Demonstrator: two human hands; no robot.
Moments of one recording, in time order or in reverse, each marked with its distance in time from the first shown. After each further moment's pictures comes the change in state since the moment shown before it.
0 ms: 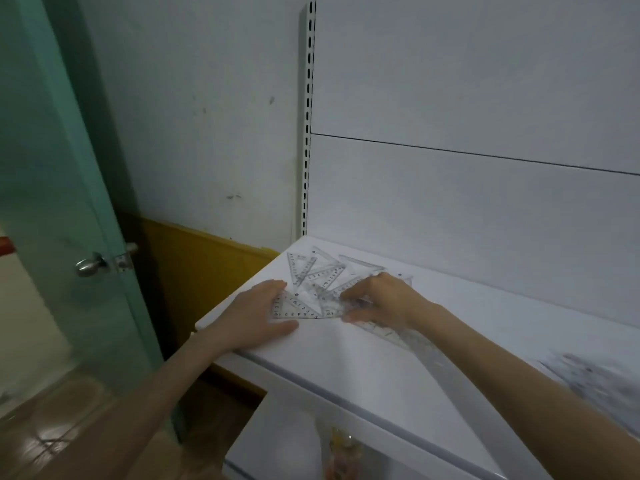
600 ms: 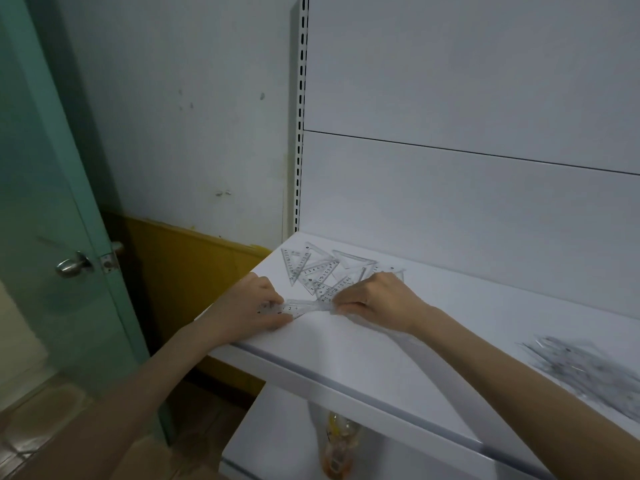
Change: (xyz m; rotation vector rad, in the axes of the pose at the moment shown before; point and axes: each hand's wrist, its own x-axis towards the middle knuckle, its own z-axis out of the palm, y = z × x) left_hand -0.006 -0.003 -0.016 0.092 0.028 0.170; right_hand -0.017 -0.028 0.006 -0.129 0.323 -0.265
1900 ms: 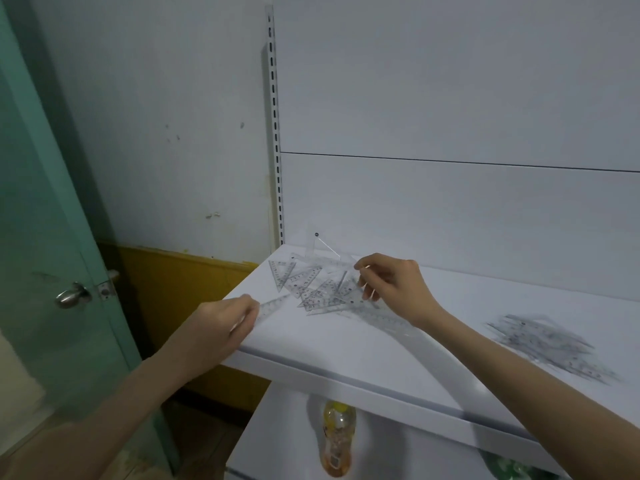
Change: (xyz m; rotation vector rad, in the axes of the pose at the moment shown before) left_hand -0.061 0.015 -0.027 0.119 0.326 0.444; right_hand -0.044 -0.031 -0.055 0.678 0.410 0.572
